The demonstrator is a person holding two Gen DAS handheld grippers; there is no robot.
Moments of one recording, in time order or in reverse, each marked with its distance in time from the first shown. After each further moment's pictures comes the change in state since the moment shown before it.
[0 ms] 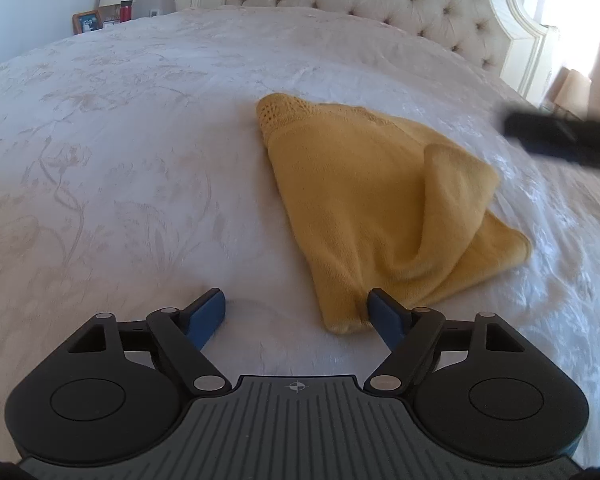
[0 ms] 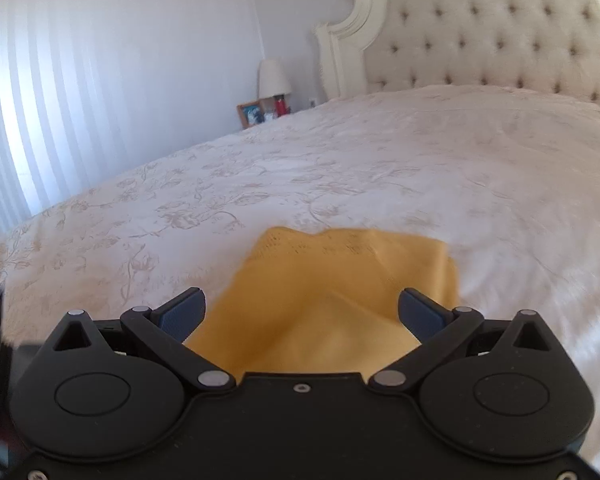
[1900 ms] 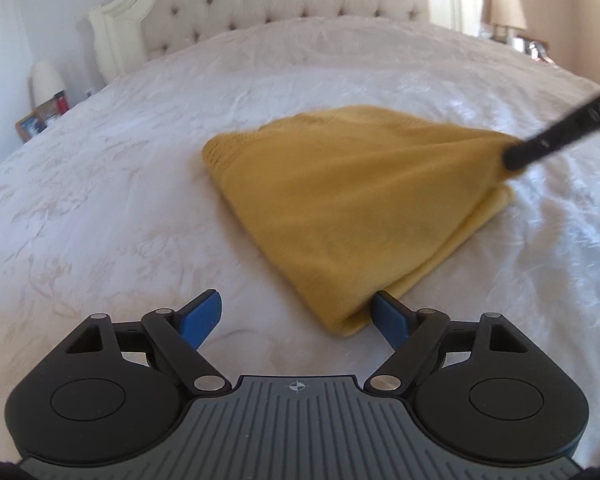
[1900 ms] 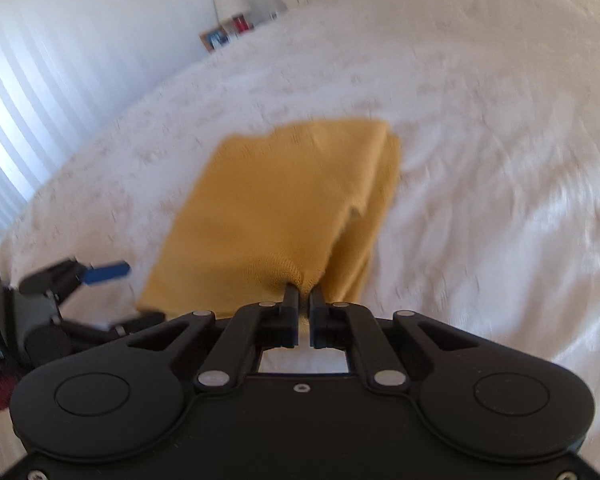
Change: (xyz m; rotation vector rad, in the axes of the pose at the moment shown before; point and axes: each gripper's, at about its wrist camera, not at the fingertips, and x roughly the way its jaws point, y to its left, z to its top) left arm 0.000 -0.024 0.005 0.354 -0.041 0.039; right arm -0.037 -0.065 -0.037 0.200 0.299 0.012
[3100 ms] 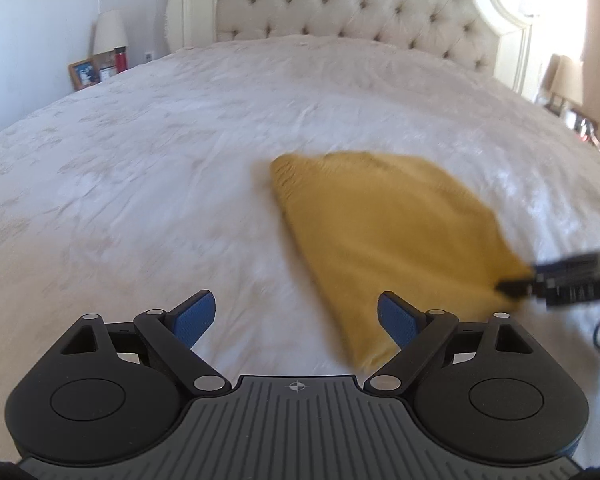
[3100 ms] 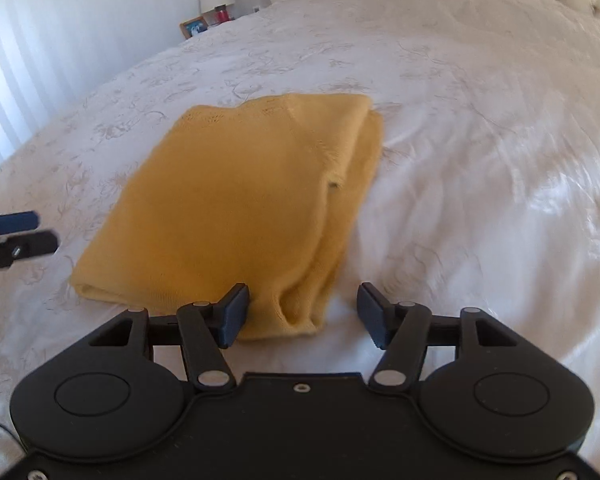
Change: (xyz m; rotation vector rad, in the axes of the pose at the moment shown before) left arm -0.024 0.041 0.028 -0.256 -0.021 0.012; right arm 0.028 -0.001 -0.022 -0.053 -0.034 -0.114
